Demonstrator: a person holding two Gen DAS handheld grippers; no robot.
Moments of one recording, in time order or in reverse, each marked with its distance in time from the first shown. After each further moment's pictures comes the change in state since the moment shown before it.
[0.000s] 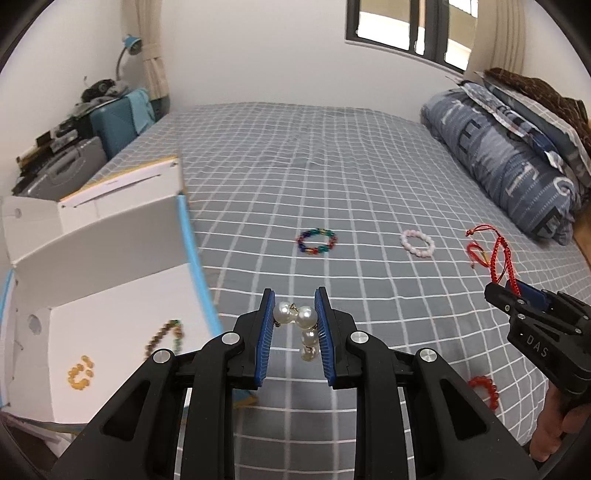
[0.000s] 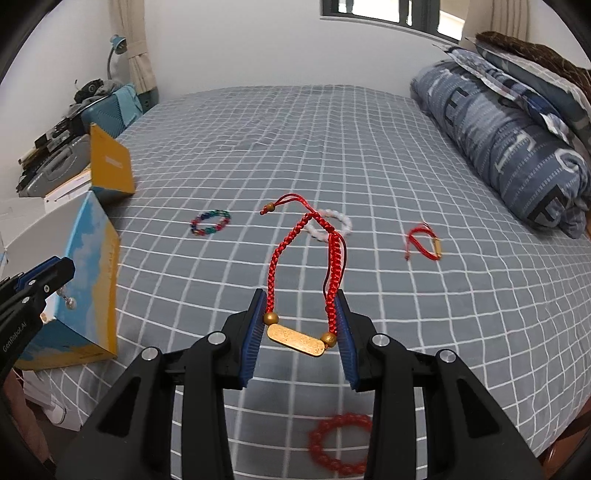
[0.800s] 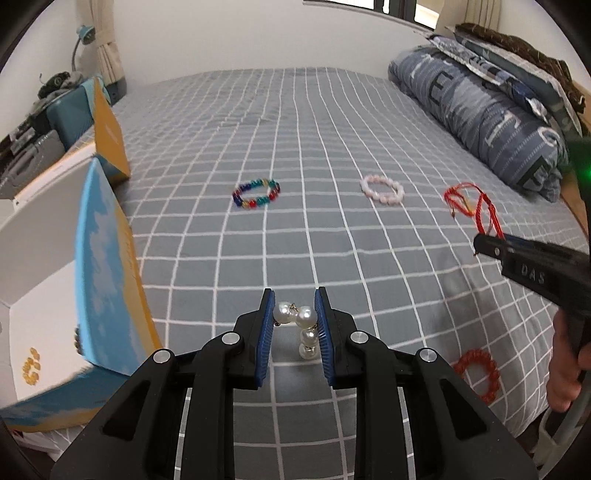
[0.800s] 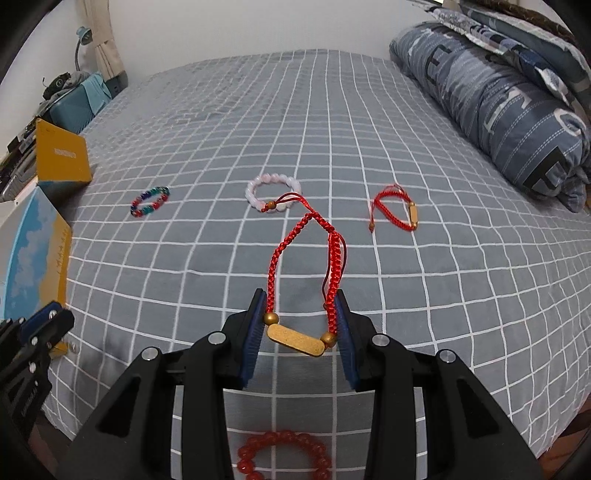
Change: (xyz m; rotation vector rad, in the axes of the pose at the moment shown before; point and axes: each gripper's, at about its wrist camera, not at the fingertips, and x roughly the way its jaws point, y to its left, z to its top) left arm 0.057 -0.062 -0.030 0.092 0.114 -0.090; right arm 0.052 -0.071 -0.008 0.063 0.110 -0.047
